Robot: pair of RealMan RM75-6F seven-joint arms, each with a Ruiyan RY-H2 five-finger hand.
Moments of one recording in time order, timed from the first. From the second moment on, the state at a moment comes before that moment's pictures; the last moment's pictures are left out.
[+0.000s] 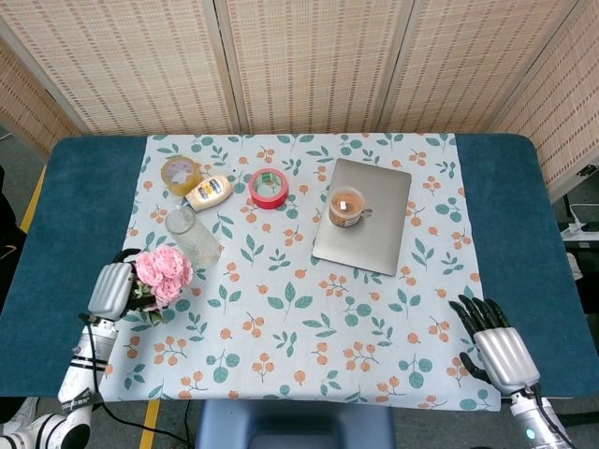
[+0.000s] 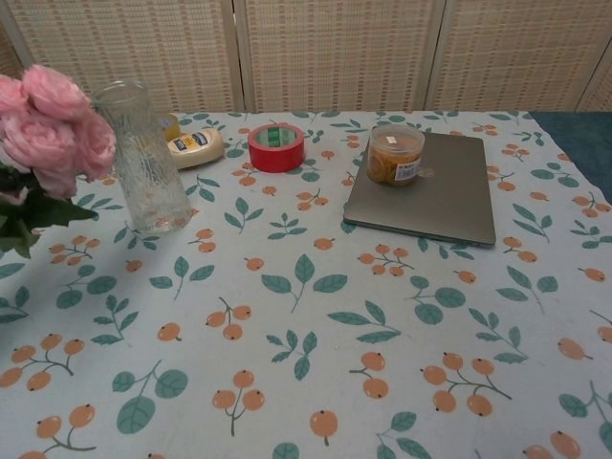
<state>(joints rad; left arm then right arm) -0.43 -1.41 -0.14 -1.49 1.33 1.32 -0.26 0.10 -1.13 -0.07 -1.76 -1.54 1.32 -0.28</state>
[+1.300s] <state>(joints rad) -0.72 -1.53 -0.55 -1.38 1.12 1.30 -0.56 0.11 -1.12 -0.06 -1.76 -1.52 1.32 -0.26</state>
